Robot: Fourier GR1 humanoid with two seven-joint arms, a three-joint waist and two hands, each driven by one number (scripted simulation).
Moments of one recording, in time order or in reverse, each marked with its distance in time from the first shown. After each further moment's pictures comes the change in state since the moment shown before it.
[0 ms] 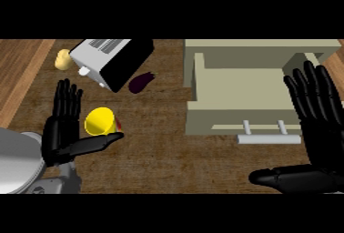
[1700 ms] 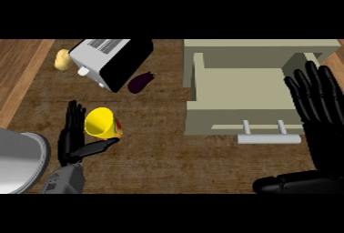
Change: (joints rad) left arm -0.158 0.083 0.167 0.756 0.086 -0.121 -0.485; right arm -0.002 0.002 0.000 -0.045 -0.023 0.021 0.053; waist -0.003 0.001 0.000
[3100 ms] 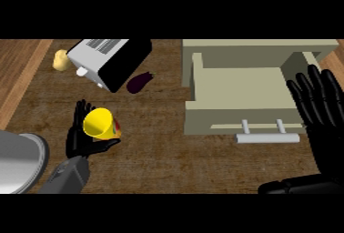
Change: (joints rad) left arm -0.226 0.058 0.059 0.503 0.067 -0.248 -0.274; right arm 0.024 -0.008 -0.018 -0.006 -0.029 0.033 -0.004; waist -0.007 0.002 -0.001
